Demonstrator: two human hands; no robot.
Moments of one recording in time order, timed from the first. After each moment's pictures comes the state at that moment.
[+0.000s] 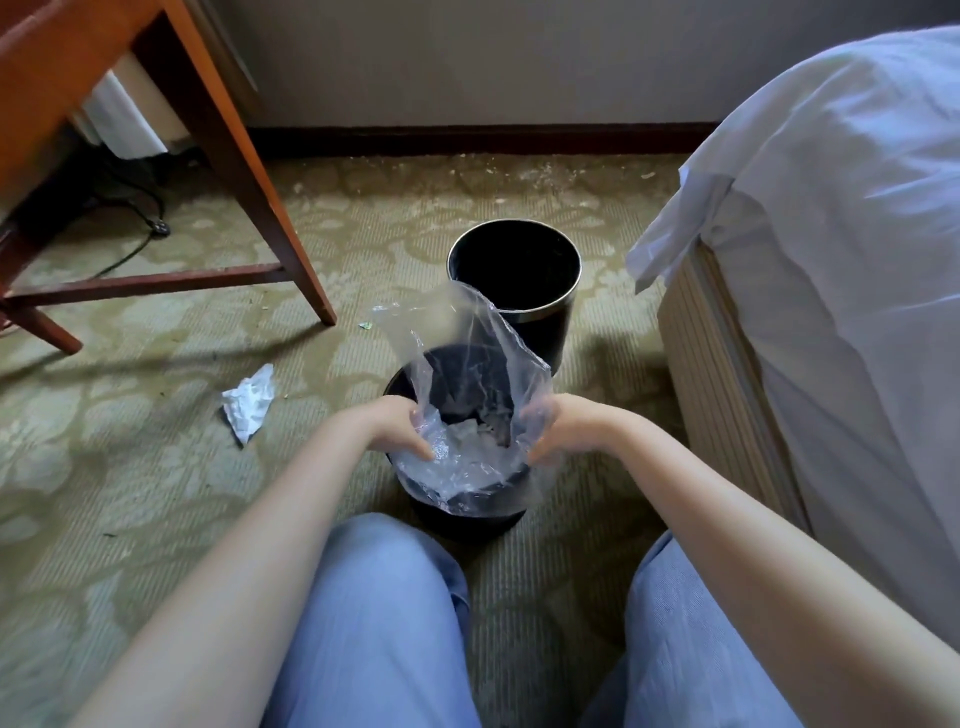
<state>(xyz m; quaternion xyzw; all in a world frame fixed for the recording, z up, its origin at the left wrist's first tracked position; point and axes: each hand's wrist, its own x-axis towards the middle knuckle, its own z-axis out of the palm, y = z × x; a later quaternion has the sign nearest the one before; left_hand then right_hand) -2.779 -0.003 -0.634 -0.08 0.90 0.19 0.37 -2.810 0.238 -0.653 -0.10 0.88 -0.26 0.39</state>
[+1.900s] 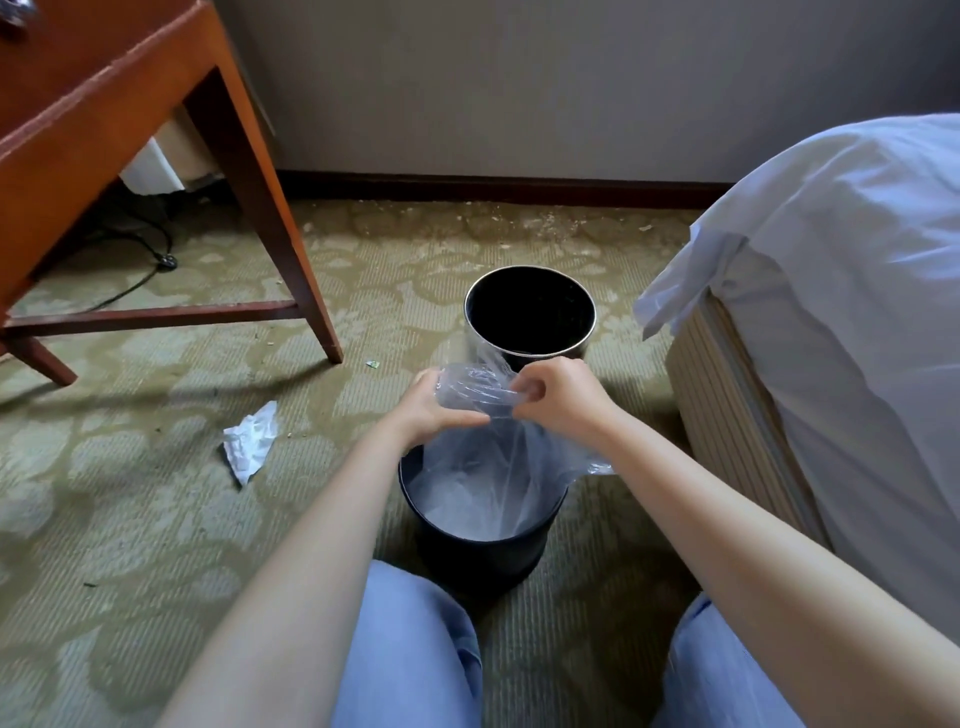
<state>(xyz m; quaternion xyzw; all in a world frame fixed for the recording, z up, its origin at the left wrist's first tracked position) -2.836 -0.024 -0.670 -0.09 0.83 0.52 0.18 -2.839 0.185 -0.609 -0.16 0.94 -0.28 0.06</state>
